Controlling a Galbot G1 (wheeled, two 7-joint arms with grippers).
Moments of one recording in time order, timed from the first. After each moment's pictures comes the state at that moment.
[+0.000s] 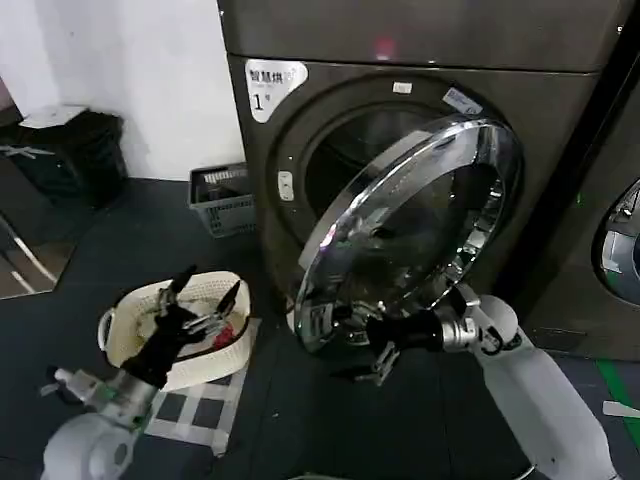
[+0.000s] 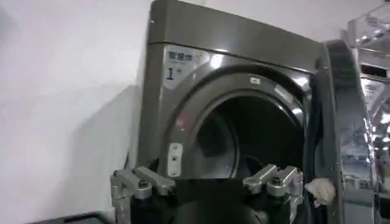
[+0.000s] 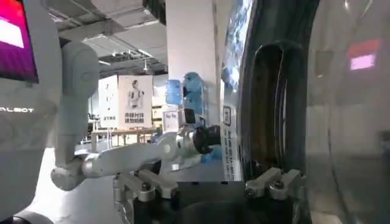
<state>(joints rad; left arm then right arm) 1.30 -1.12 -0.58 -2.08 -0.63 0.01 0.39 -0.82 0.95 0.30 1.58 0.75 -0.09 -1.46</state>
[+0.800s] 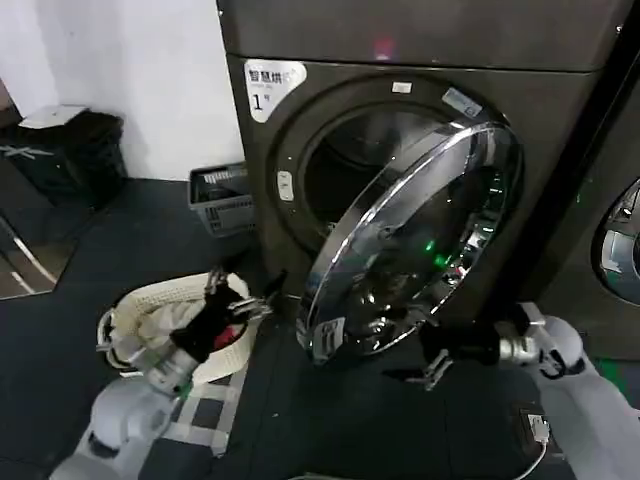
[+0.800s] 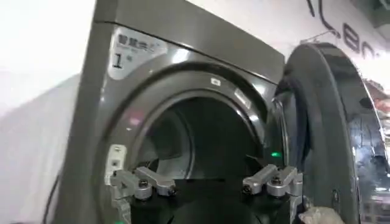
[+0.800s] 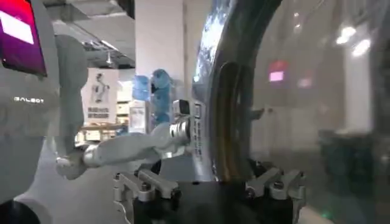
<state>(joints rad) 1.12 -1.10 -0.34 -2.00 -0.69 0.05 0.40 -1.10 0.93 0.77 1.64 0.81 -0.09 -1.34</state>
